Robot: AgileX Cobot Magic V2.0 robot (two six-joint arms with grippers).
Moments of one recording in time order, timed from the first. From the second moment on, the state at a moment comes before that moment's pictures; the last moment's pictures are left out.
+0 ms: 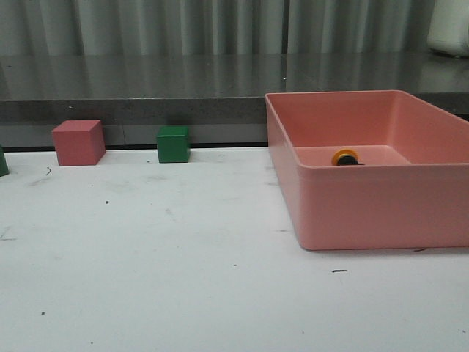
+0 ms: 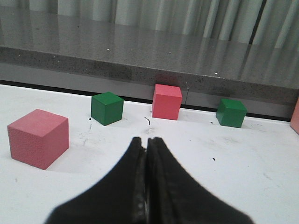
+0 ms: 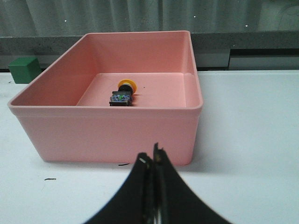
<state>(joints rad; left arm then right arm) 0.01 0.00 0.01 -0.01 0.14 -0.12 0.10 -0.01 0.03 -0.01 0.20 0.11</state>
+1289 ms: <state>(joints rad) 0.01 0.08 -0.25 -0.02 -0.07 -0.12 0.10 0.05 -0.23 -0.01 0.15 0.11</state>
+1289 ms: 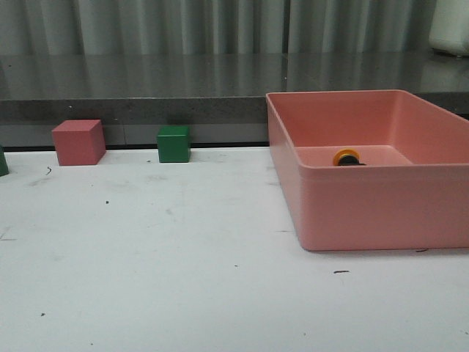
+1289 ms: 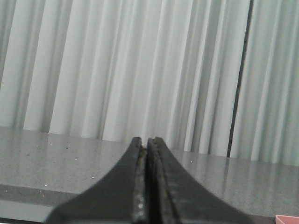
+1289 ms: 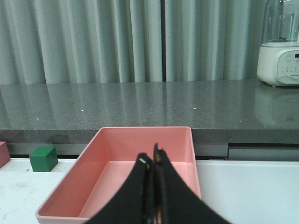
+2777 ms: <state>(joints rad) 0.01 0.46 -0.49 0.00 0.26 -0.12 0.17 1.28 -0.99 0.11 0.51 0.11</state>
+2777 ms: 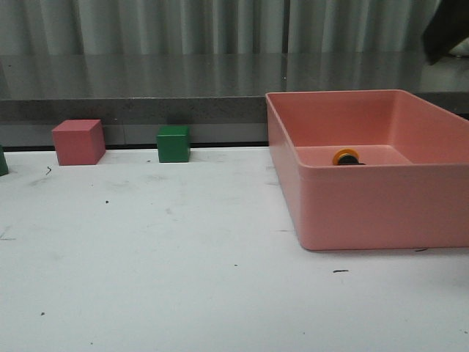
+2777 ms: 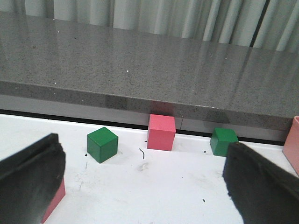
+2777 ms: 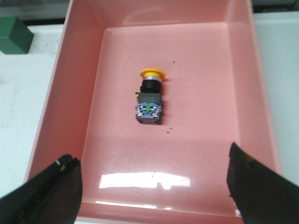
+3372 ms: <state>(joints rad) 0.01 0.46 -0.49 0.00 0.26 -0.12 0.22 1.97 -1.55 0.07 0.80 0.22</state>
